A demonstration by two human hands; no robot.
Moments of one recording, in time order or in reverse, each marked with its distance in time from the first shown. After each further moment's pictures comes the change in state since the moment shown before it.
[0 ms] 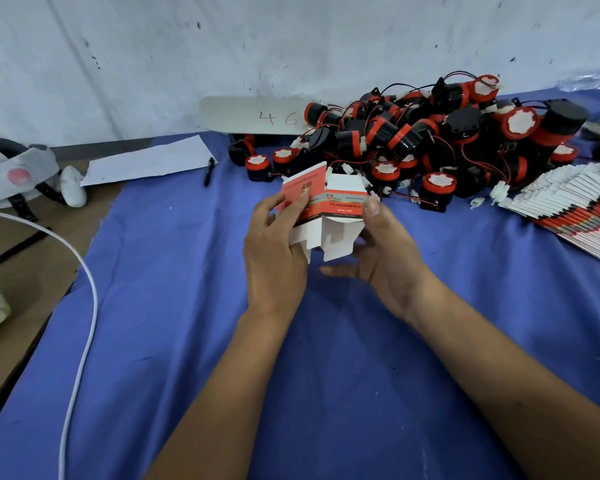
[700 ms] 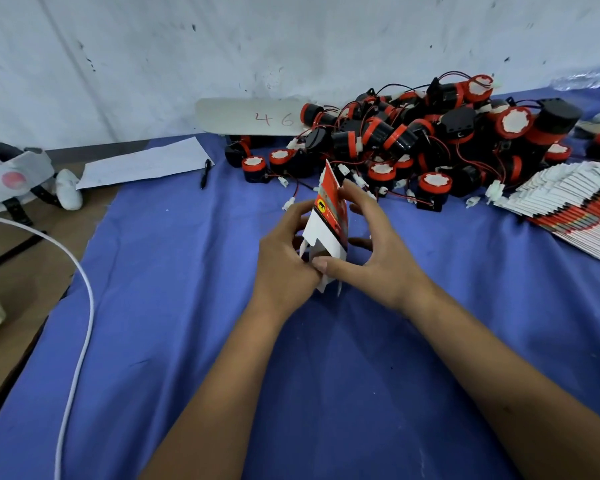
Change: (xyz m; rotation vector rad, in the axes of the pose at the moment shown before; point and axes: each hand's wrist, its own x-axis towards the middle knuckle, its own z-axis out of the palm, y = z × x) left_hand -0.004 0.011 -0.001 -0.421 -0.238 -0.115; right_hand -0.004 -0.001 -0.011 -0.822 -0.037 -0.342
